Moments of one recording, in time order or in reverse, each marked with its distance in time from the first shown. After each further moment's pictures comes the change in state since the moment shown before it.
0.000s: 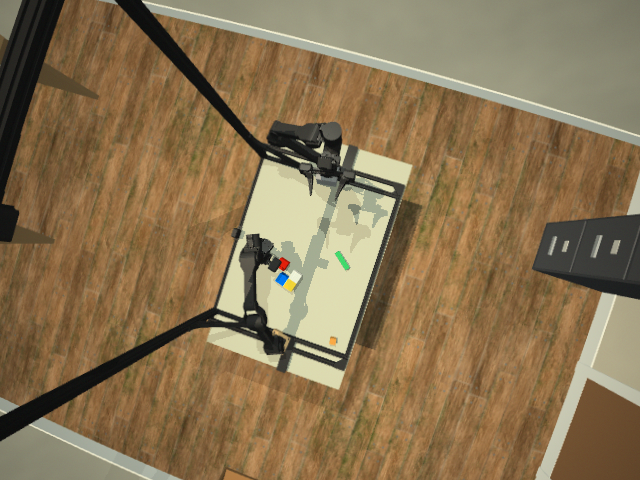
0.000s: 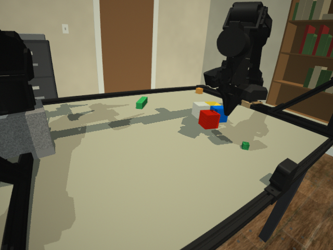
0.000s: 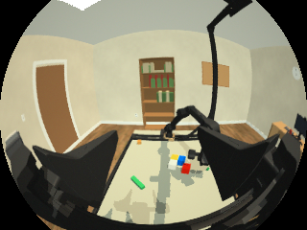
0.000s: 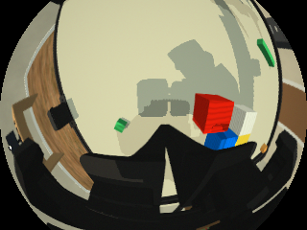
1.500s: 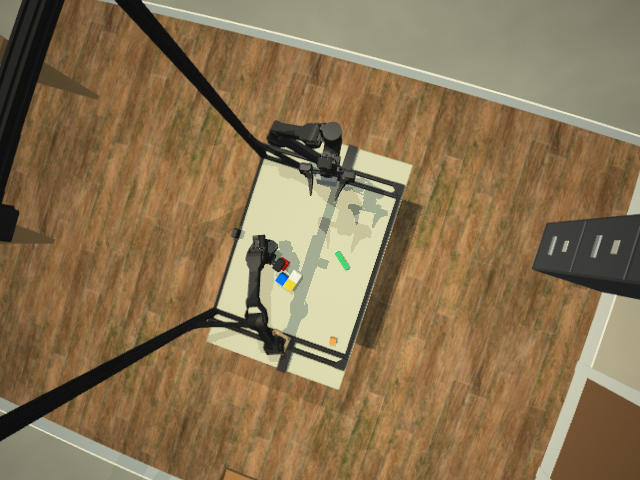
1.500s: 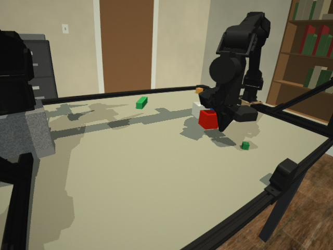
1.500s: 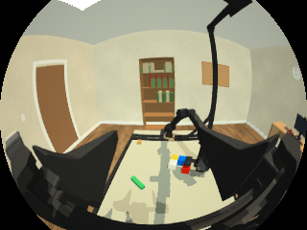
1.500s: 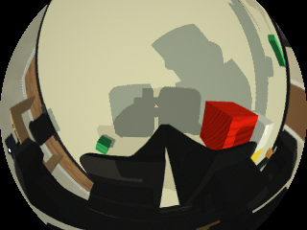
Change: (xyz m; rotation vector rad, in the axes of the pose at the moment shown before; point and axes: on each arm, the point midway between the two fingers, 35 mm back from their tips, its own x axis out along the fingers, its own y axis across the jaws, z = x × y) left arm 0.000 0.000 0.000 0.000 0.000 0.000; right arm 0.055 -0.009 0.000 0.013 0.009 -0.007
